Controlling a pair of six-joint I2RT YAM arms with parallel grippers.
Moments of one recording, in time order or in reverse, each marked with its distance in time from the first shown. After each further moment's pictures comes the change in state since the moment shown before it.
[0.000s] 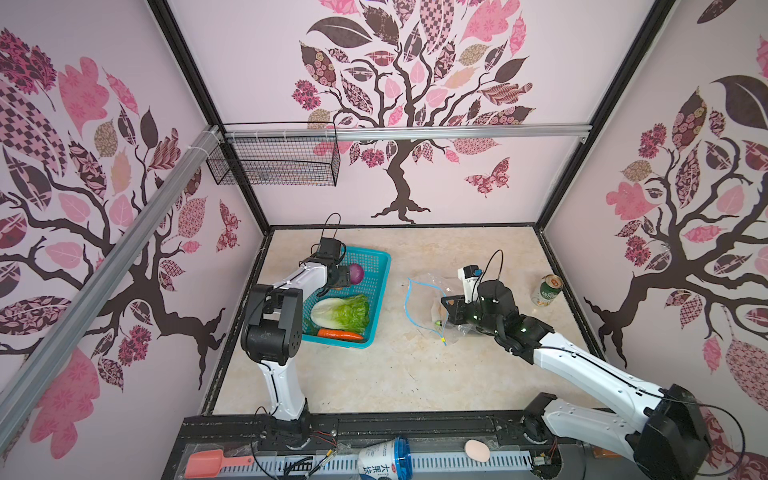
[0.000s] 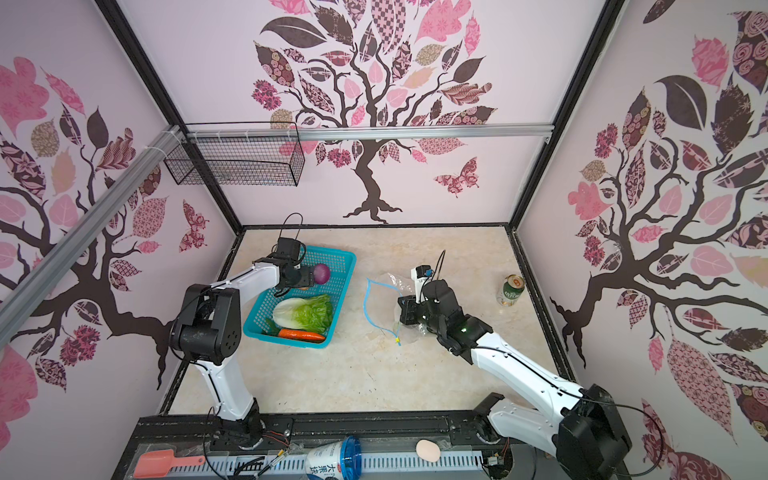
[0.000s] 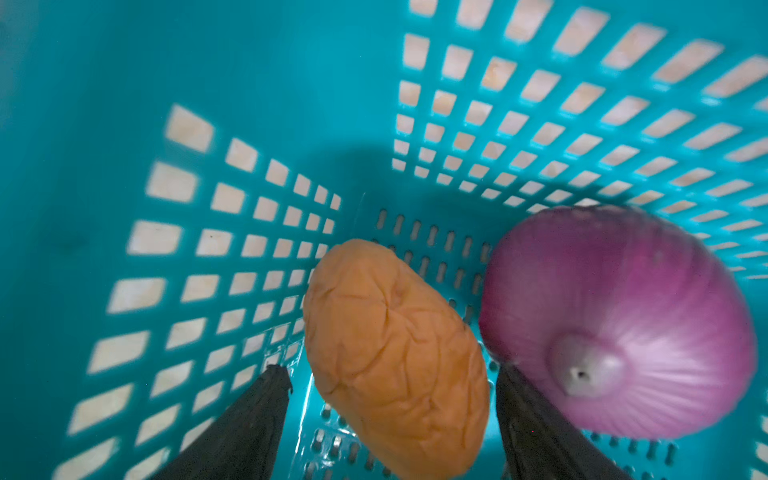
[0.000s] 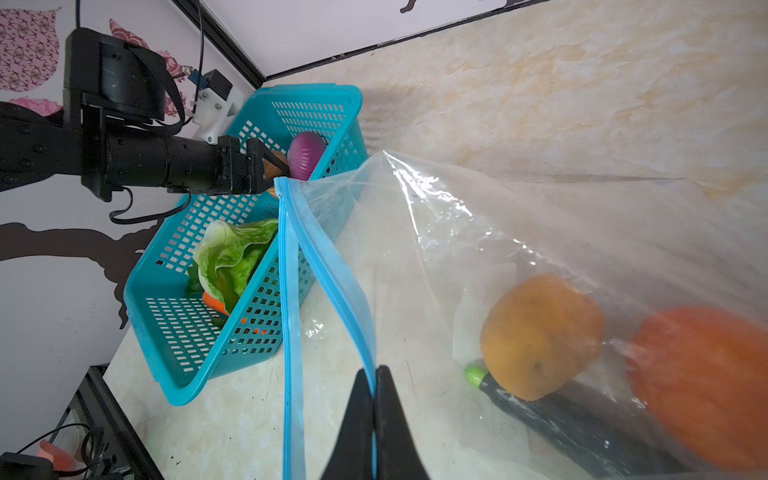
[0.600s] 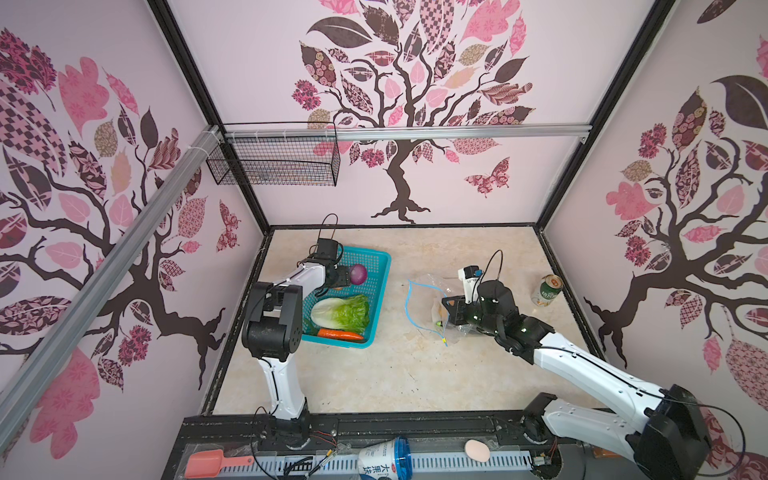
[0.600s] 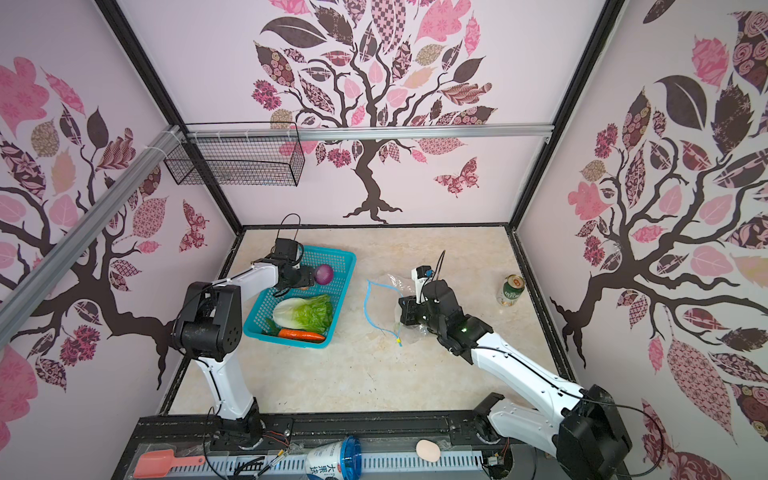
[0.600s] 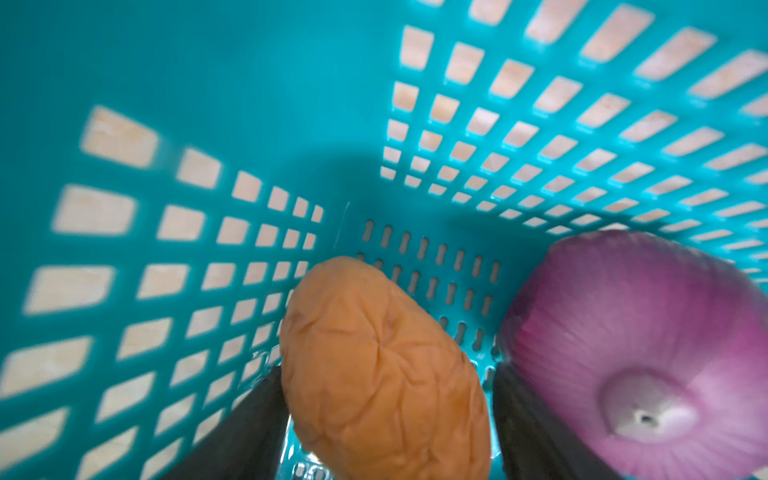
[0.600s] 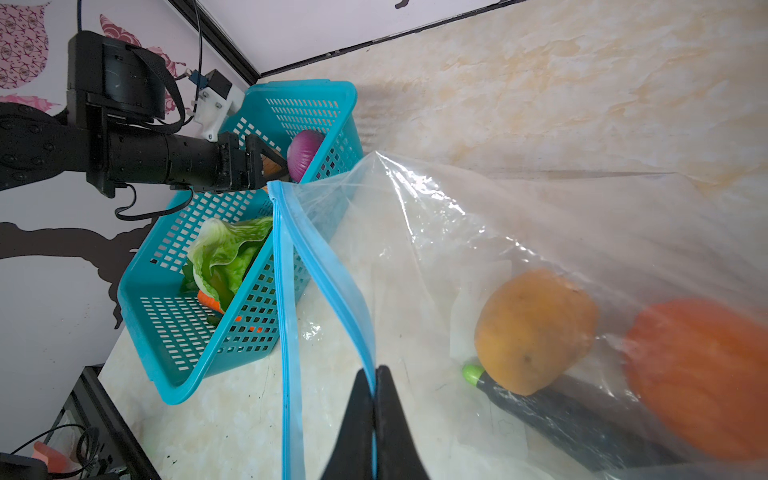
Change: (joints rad) left arm 0.026 0.019 0.000 0.045 0.077 -0.007; right arm 0.000 -0.001 0.002 -0.017 0.004 0.000
